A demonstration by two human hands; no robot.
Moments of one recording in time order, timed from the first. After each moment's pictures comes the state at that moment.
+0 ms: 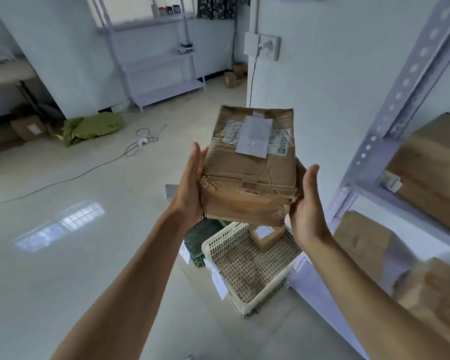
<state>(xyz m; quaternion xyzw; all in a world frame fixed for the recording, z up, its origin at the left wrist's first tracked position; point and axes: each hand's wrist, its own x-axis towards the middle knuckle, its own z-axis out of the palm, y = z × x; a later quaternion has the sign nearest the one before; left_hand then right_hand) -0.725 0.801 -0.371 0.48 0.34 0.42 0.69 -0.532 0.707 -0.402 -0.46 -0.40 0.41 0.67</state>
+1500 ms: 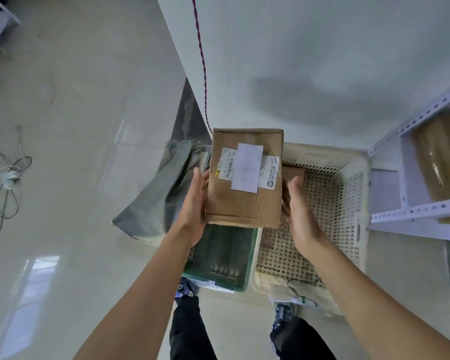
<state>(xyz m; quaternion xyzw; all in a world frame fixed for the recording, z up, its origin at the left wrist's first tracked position) -0.629 1.338 -0.738 0.49 0.41 0.01 0.77 -0.527 1.140 -0.734 -0.65 0.02 0.44 0.62</state>
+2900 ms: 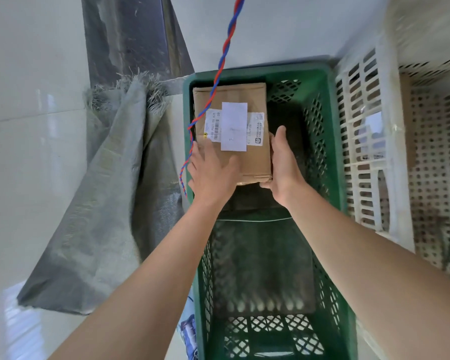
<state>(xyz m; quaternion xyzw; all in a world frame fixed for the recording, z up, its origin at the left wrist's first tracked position) -0.520 1.501 -1.207 0.77 0.41 -0.19 0.44 -0.465 1.374 -1.259 -0.61 0.24 0.43 0.62</state>
